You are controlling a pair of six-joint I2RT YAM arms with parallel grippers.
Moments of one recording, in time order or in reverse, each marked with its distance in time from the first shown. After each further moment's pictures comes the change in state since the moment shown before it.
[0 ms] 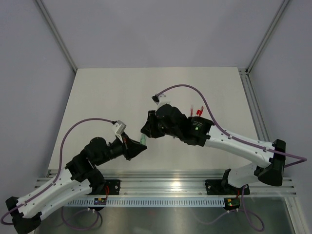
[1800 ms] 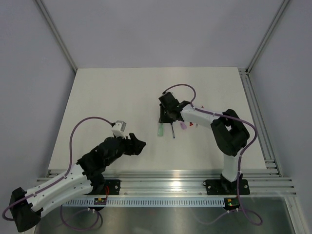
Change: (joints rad) left arm 0.008 0.156 -0.115 0.030 -0.338 -0.097; right arm -0.430 0.494 -0.075 0.189 -0.095 -0.124
